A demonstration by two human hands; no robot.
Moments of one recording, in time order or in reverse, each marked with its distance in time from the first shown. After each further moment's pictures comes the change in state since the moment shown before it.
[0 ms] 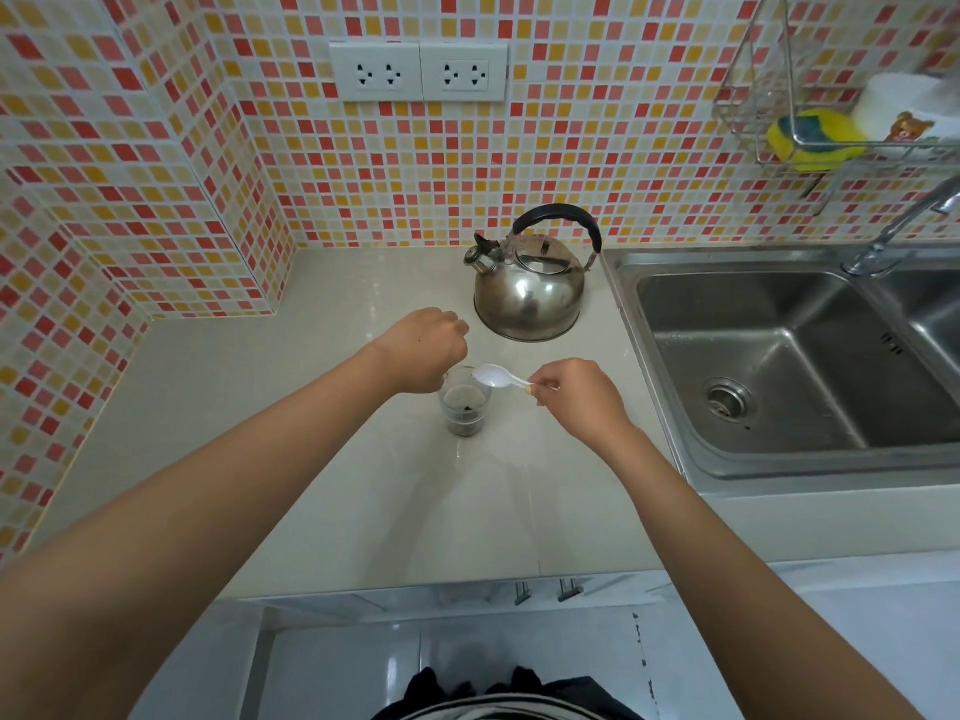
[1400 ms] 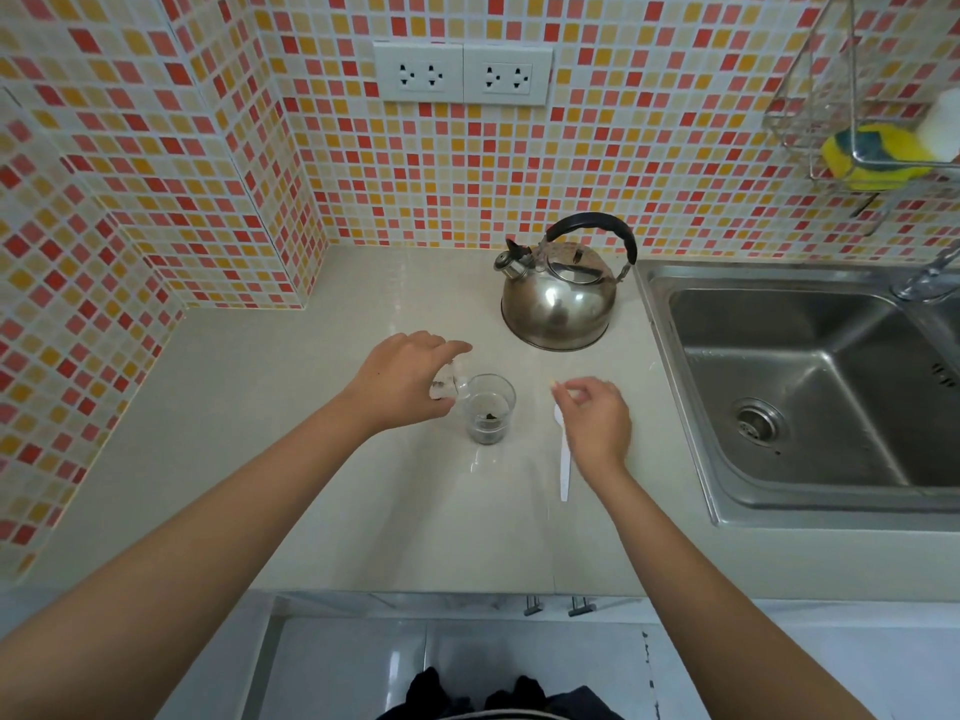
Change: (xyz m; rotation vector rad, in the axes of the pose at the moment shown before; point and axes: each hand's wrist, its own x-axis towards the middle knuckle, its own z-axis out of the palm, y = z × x) left_hand -0.048 0.001 0.045 -0.531 0.303 -0.317; right_hand 0.011 0.012 0.049 0.373 0.386 0.239
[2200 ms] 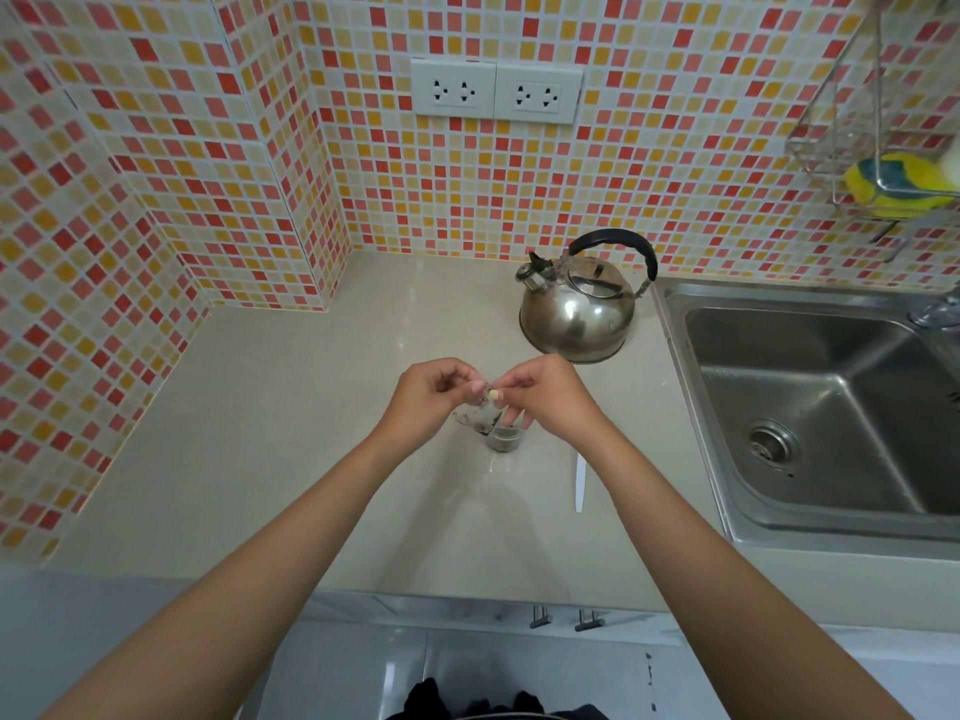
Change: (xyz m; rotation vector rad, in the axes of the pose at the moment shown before) left_hand -0.023 0.023 0.010 -1.204 0.166 -0.423; right_hand -0.015 -0.095 0.004 0.011 -0.685 -0.146
